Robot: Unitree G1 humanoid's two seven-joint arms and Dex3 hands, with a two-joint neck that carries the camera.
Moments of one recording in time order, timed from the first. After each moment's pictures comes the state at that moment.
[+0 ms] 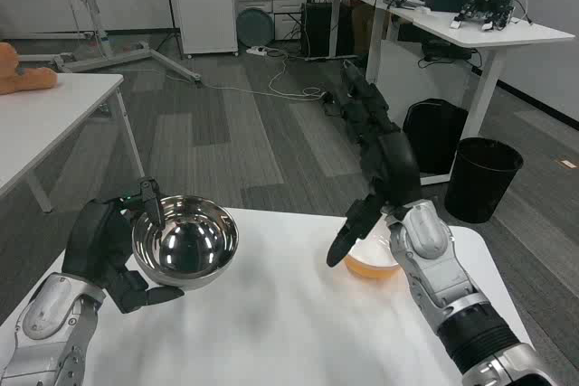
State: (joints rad) left arm -0.39 0.14 0.08 0.32 -0.24 -0.36 -0.33; right arm -0.48 -0.38 0.11 0.26 0.32 -0.56 -0.03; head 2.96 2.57
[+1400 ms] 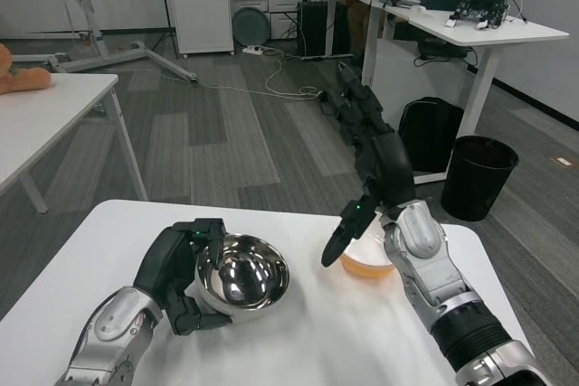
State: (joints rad) left arm -0.51 0.14 -0.28 0.70 -0.38 -0.48 -0.30; right arm -0.49 -0.37 0.11 0.29 0.32 -0.56 -0.03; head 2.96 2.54
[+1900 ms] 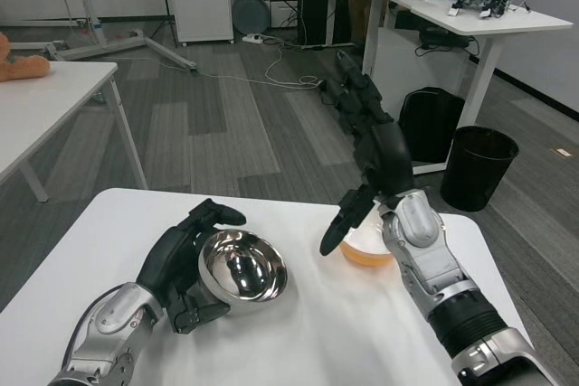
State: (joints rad) left arm -0.51 0.14 -0.30 0.75 -0.43 -0.45 -0.39; right arm -0.49 -0.37 0.11 0.29 0.32 -0.56 -0.03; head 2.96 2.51
